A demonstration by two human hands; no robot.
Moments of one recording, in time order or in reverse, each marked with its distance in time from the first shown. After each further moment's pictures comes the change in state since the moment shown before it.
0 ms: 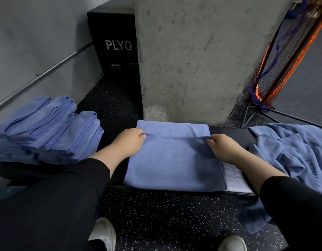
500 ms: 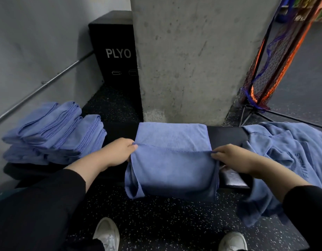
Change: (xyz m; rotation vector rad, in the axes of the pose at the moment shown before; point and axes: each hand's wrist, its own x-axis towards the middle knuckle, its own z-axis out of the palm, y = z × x) left_hand -0.057 -0.014 -0.026 -0.303 -0.199 -0.036; right_hand -0.056 0.024 -0.020 0.303 -0.280 -0.024
